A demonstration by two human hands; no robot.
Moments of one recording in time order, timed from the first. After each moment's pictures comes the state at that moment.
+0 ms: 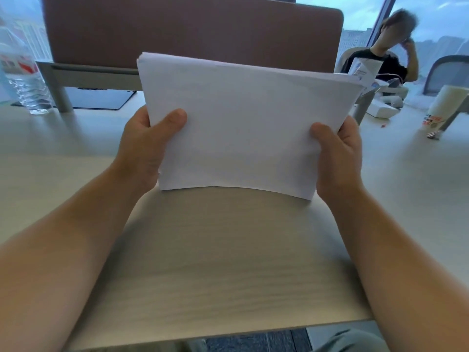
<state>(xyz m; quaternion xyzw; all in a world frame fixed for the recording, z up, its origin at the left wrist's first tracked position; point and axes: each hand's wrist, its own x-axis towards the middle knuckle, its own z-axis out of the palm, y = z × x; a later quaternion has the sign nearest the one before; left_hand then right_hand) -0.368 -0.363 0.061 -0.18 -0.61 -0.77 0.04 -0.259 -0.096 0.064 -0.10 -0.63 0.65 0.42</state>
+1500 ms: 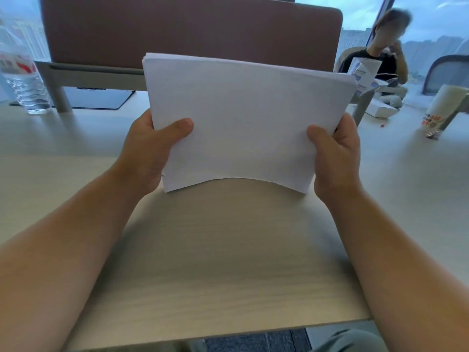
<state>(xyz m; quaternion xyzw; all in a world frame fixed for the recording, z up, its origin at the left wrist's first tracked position) -0.365 -0.358 0.061 -0.19 -0.62 -0.76 0.00 -0.261 -0.094 0.062 -0.07 -0.64 0.63 0.42</state>
